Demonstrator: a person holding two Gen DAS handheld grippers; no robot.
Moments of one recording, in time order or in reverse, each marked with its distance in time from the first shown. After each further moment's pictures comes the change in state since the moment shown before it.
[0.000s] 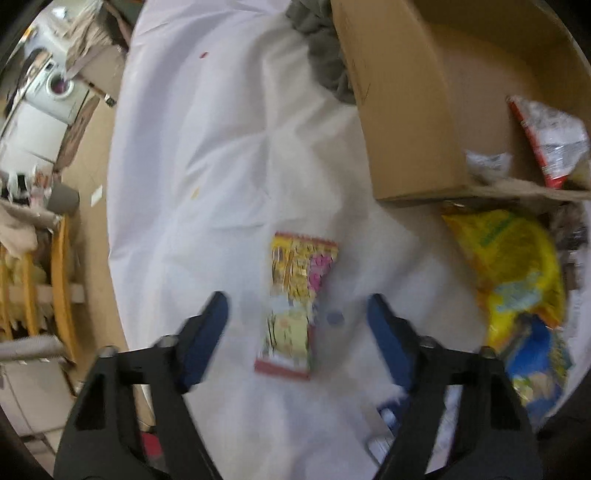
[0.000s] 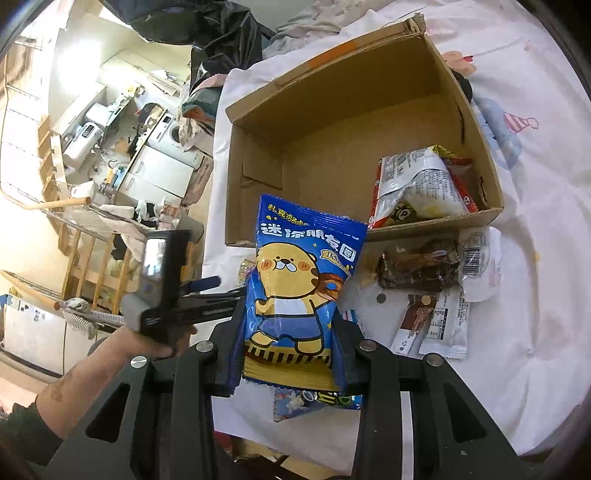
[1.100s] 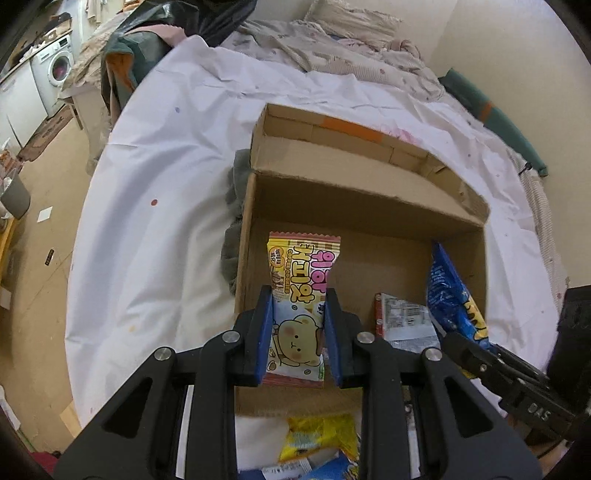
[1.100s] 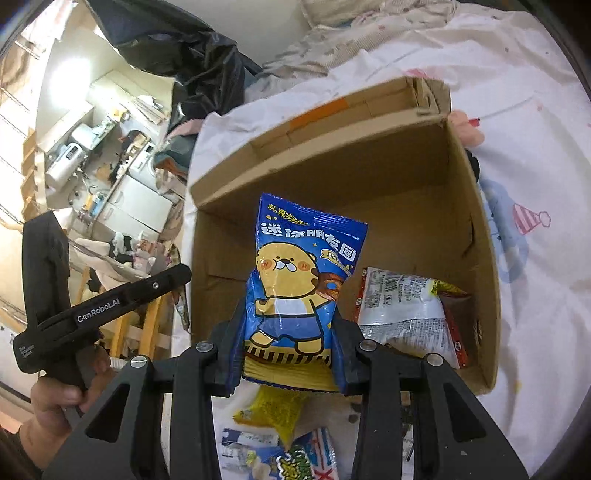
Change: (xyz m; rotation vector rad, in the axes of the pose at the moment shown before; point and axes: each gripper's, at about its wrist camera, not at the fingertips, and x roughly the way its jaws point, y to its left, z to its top) left arm -0.115 -0.013 0.088 -0.215 -0.350 -0.331; right arm 0.035 -0.011 0.093 -0.015 -0.121 -0.099
